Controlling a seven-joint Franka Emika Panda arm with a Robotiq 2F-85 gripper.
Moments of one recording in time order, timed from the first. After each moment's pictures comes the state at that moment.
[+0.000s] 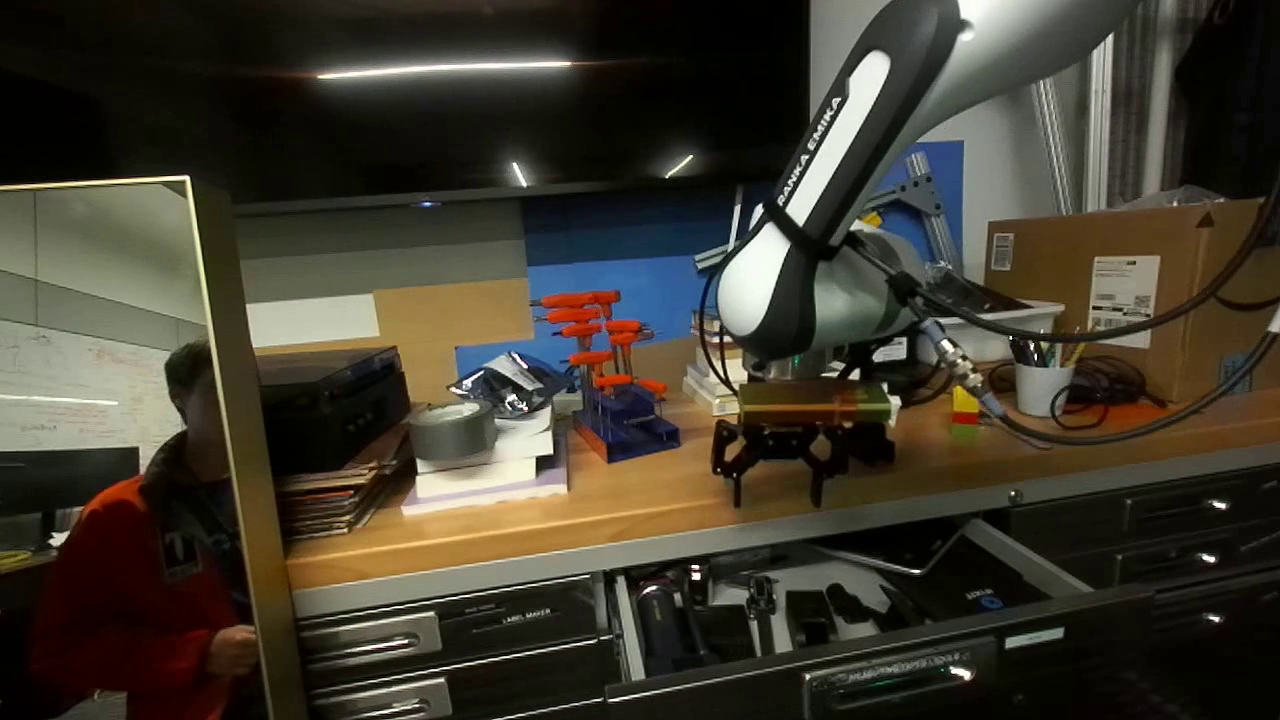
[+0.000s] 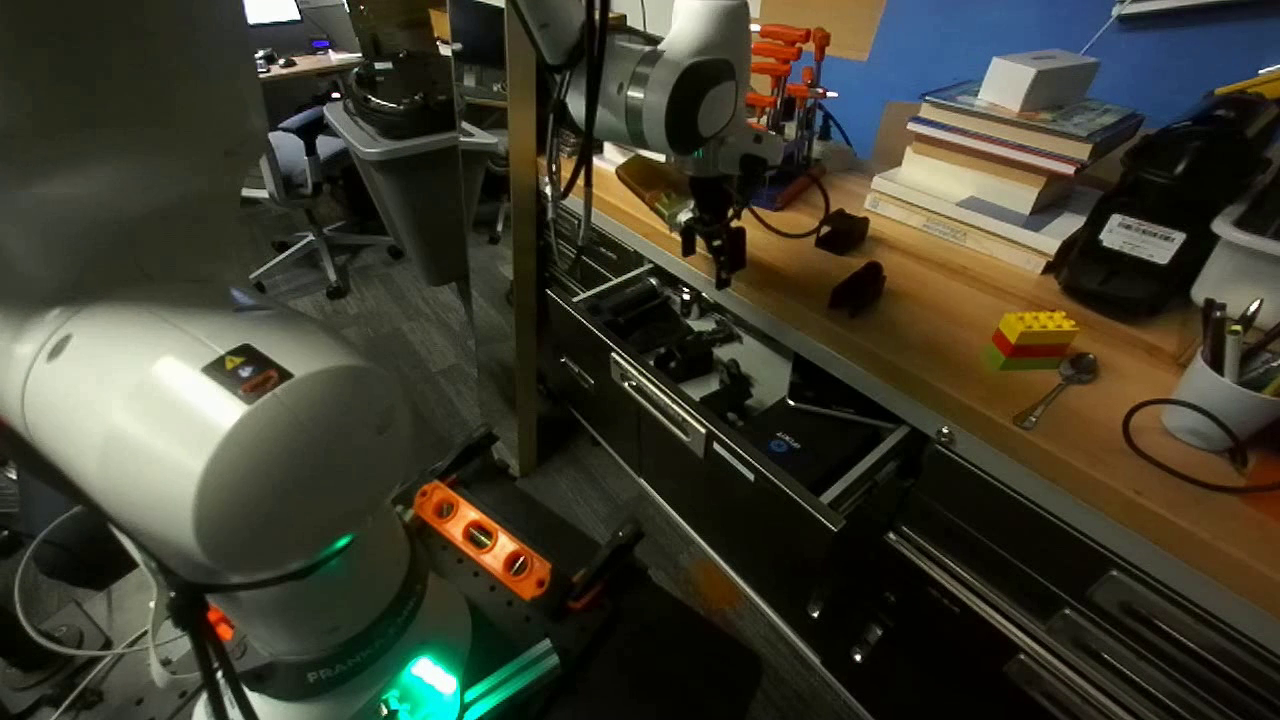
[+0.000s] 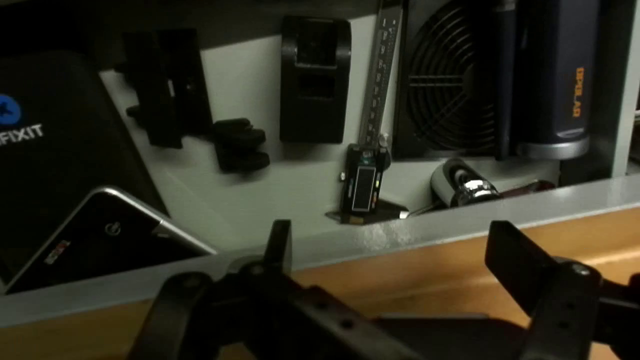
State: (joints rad) arm 0.15 0.25 -0.08 -2.25 0.00 2.61 0.48
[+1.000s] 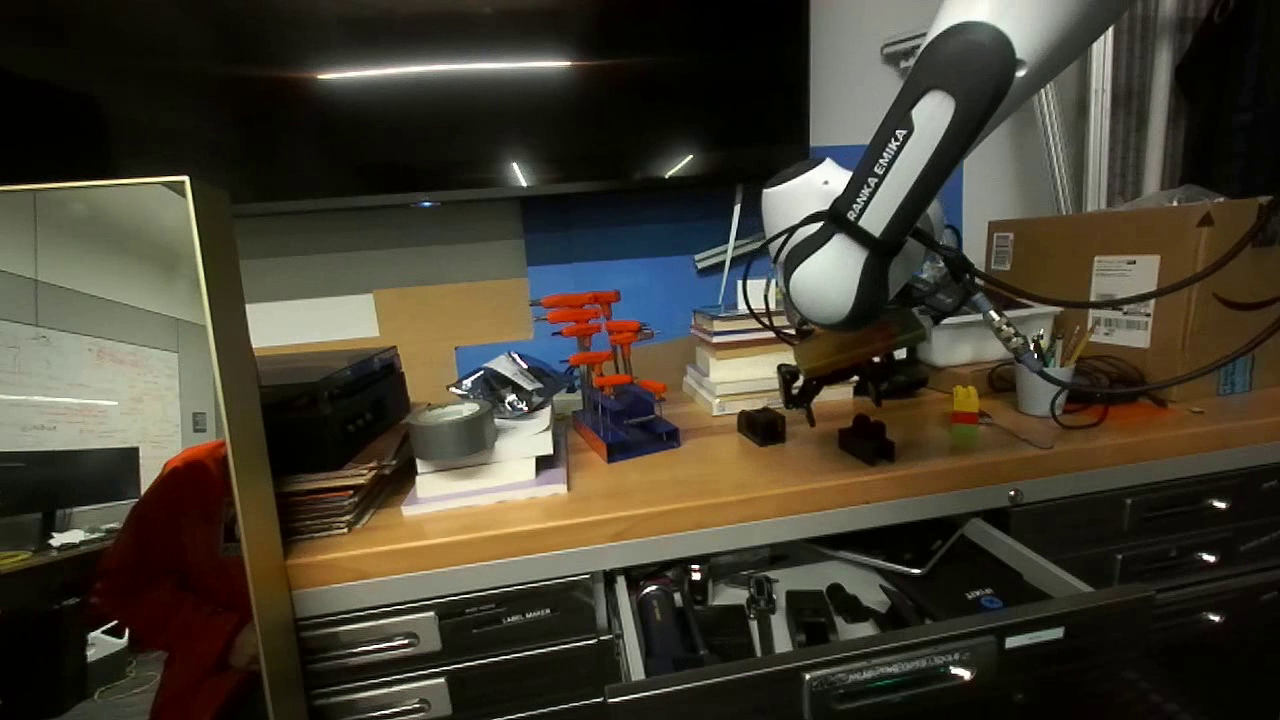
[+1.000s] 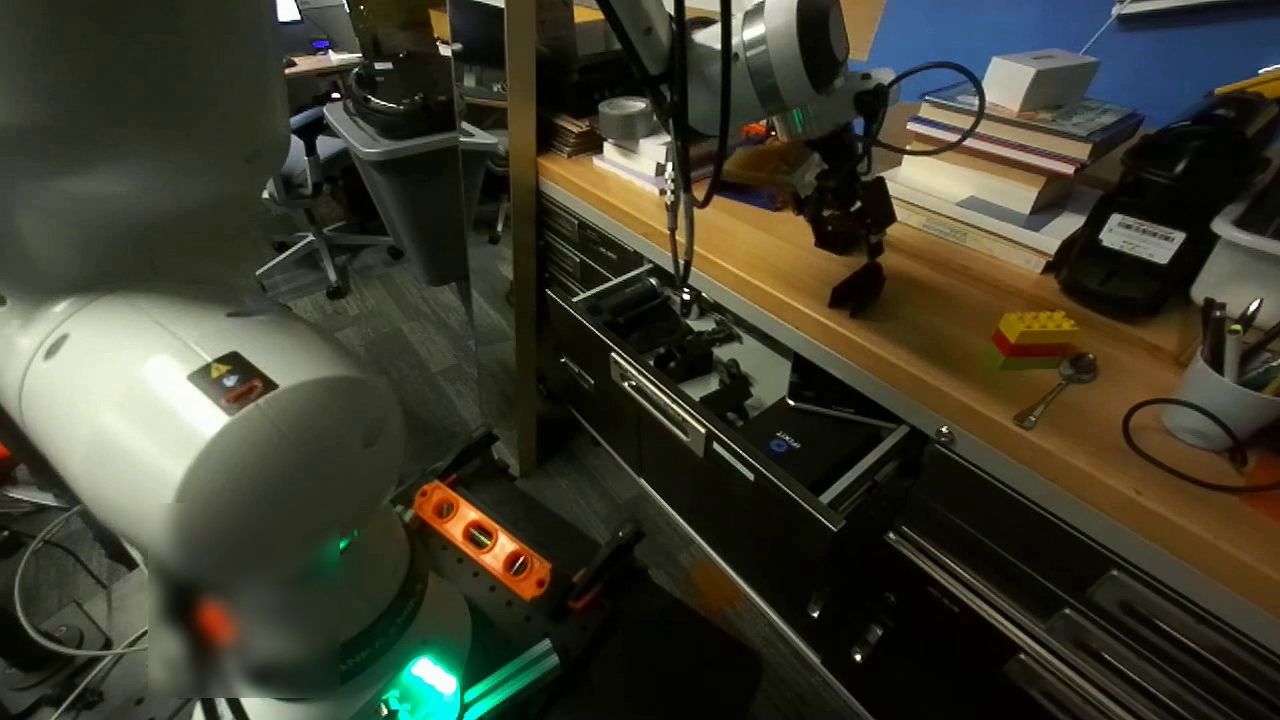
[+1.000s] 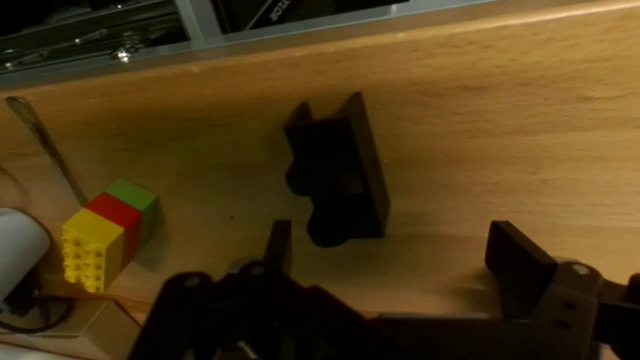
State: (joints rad) arm 0.09 0.33 -0.22 -2.02 -0.54 2.52 0.70
